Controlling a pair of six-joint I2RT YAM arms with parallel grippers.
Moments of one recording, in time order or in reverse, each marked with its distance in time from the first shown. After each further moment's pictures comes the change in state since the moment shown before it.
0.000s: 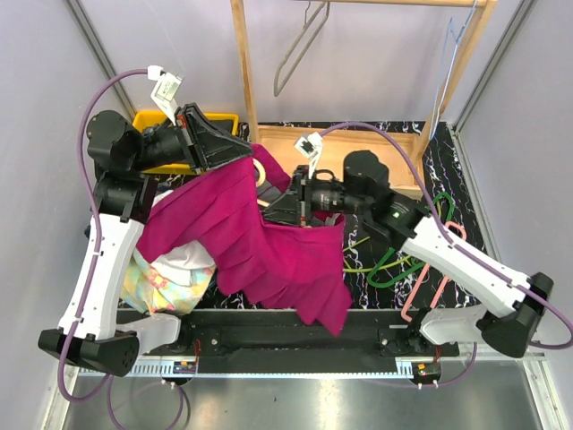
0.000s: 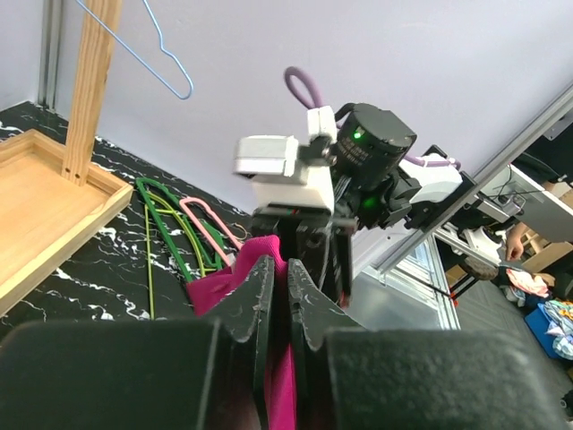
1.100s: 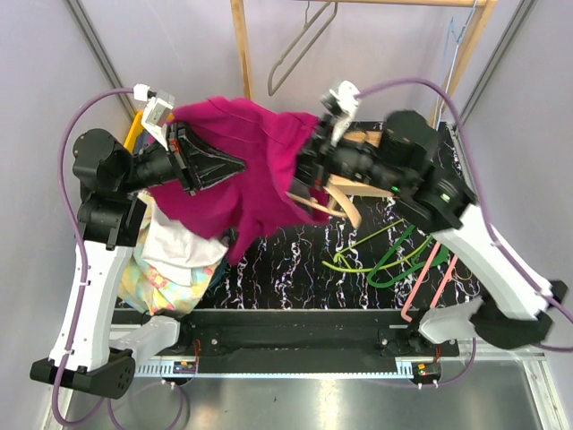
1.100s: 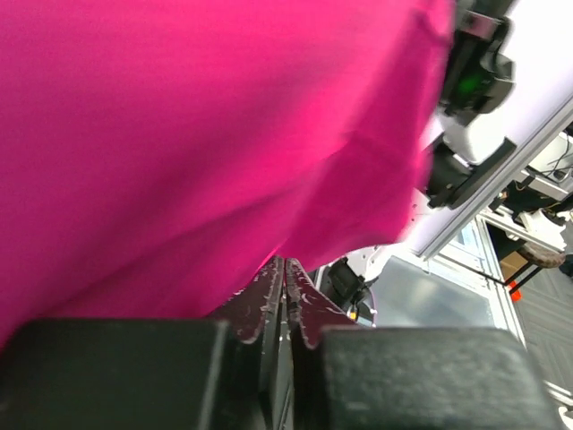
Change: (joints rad) left arm 0.001 -0.130 -0.033 -0.186 -0.048 0.218; right arm 0.028 0.119 0.557 -0.299 0.235 -0.409
